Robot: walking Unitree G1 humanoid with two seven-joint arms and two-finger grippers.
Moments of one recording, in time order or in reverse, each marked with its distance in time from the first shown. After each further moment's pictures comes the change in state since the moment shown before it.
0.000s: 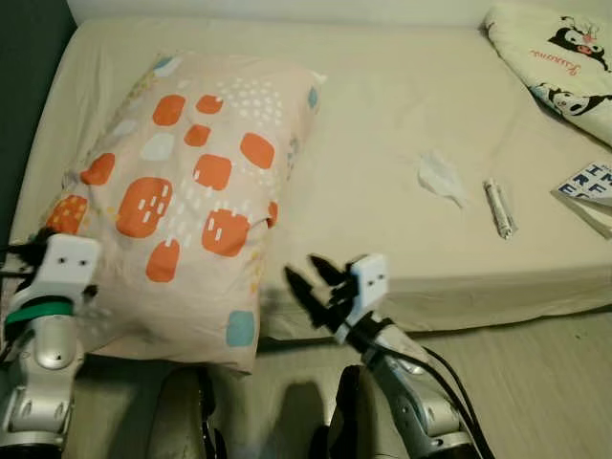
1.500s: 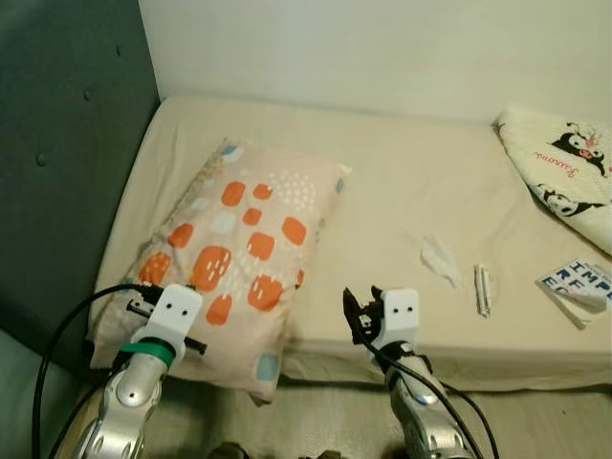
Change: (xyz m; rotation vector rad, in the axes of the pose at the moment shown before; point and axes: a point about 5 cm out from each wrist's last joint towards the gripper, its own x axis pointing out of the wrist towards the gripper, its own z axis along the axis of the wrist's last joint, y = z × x) left arm -0.069 -0.105 0.012 -0.177 -0.063 -0.626; right arm -0.047 -0.059 -0.047 -0.090 0.072 -0.645
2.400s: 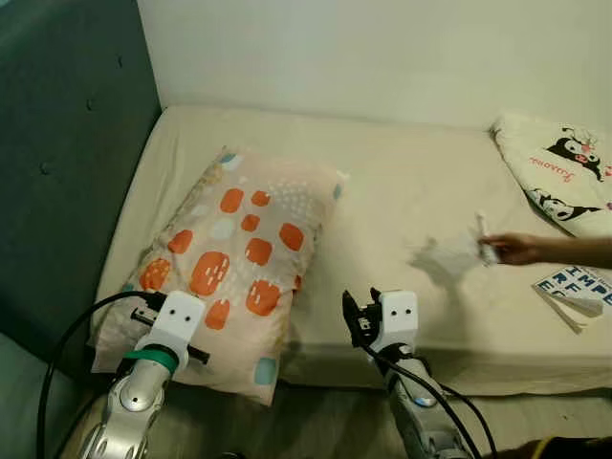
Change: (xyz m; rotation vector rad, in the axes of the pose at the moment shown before) left arm -0.003 -0.007 -0.007 0.044 0.025 -0.050; right arm -0.001 0.001 -0.004 -0.006 0.010 -0.002
